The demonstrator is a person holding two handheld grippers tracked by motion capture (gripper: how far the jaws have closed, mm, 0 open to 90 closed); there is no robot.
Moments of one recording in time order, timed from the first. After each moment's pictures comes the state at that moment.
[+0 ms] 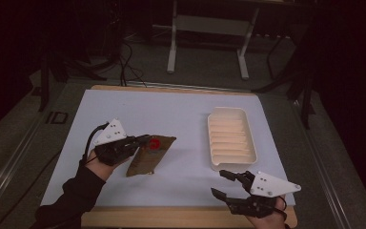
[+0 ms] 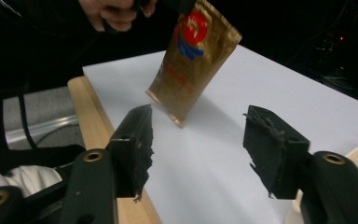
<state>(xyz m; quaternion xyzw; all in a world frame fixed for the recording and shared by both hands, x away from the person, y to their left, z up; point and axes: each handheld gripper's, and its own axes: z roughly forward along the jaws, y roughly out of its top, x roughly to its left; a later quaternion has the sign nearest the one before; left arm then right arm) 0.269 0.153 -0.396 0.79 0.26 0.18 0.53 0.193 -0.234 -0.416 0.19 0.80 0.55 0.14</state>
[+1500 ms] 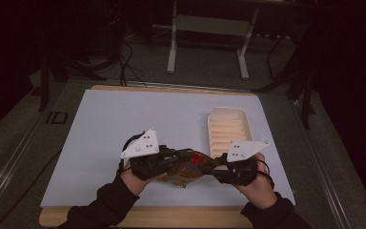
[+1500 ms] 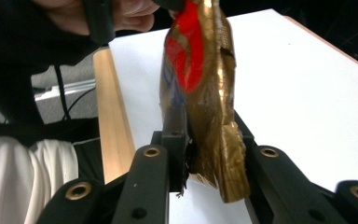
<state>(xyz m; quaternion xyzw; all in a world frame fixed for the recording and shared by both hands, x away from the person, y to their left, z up) 0.243 0.074 -0.378 0.76 0.17 0.08 0.63 0.257 -0.196 -0.388 0.13 0.86 0.48 0.06</state>
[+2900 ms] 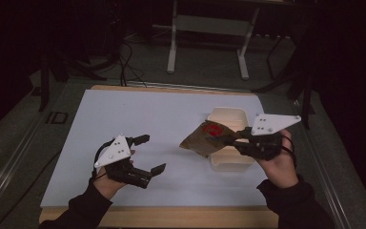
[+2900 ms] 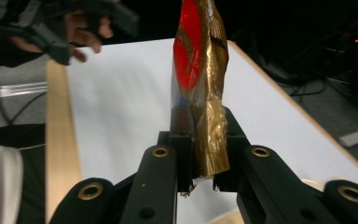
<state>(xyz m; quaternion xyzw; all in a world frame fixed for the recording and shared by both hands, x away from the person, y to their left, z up) 0.242 0.137 -0.423 0.74 0.24 0.17 0.60 0.294 -0.237 -0.332 0.13 0.86 0.48 0.14</state>
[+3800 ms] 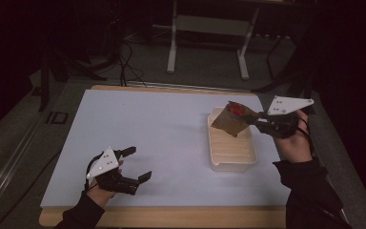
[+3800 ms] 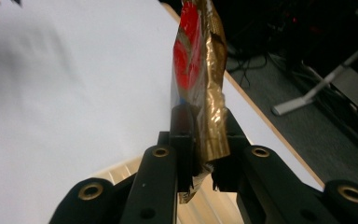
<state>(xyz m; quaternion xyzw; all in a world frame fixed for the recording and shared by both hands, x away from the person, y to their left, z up) 0.239 0.167 -0.483 0.73 0.28 0.17 0.59 0.357 -0.296 -0.342 0.16 0.87 0.41 0.22</state>
